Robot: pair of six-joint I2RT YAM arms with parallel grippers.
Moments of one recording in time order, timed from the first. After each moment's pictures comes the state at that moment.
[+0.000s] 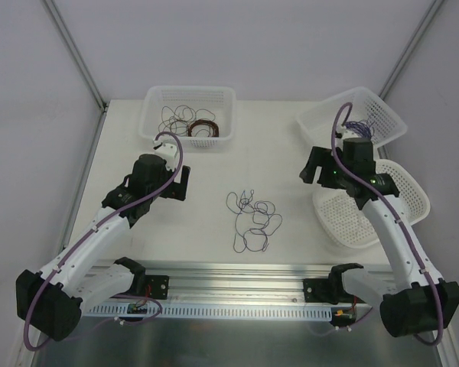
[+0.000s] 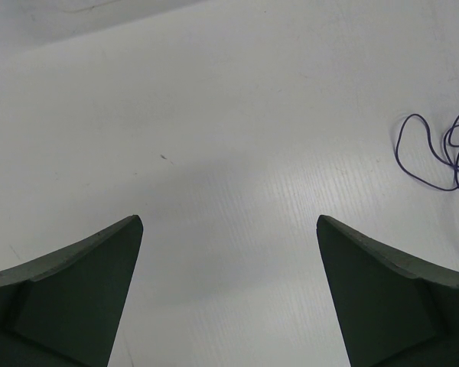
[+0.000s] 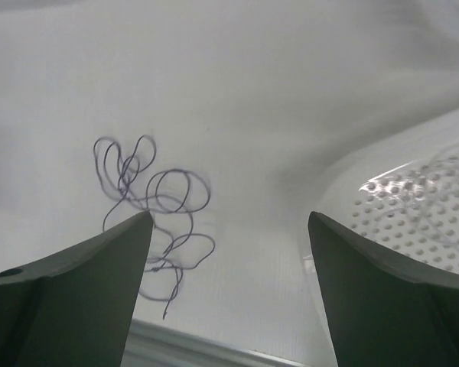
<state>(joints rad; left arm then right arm) -0.44 0.98 0.79 -0.44 -0.17 -0.07 0.12 1.06 1.02 -0.68 -0.09 0.32</state>
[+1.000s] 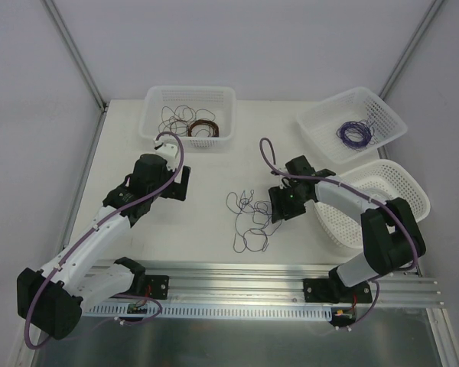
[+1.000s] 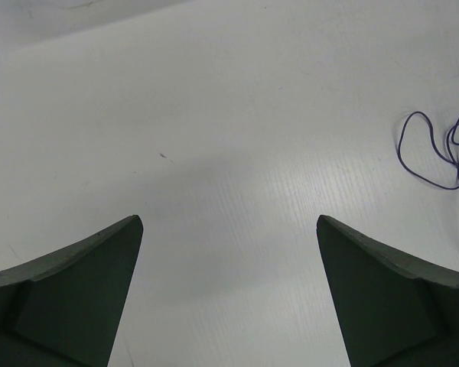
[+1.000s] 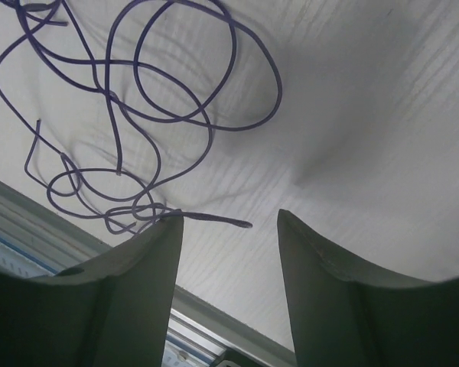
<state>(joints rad) -0.44 0.99 0.79 -0.44 -0.17 -0.07 0.46 1.51 0.88 -0.64 -0.30 0.11</state>
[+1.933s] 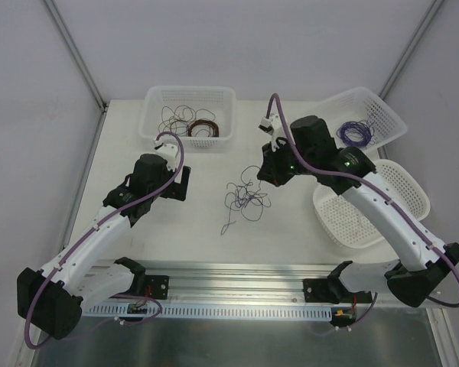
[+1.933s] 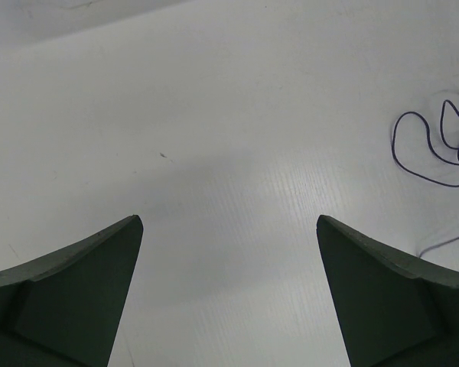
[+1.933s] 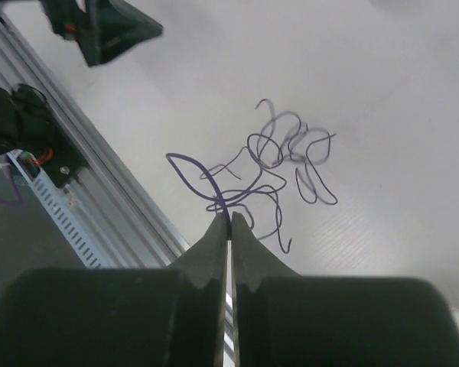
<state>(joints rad) -0.44 0.99 0.79 -0.44 -0.17 -0.06 0.69 1.29 1.46 -0.88 -0.25 0.08</state>
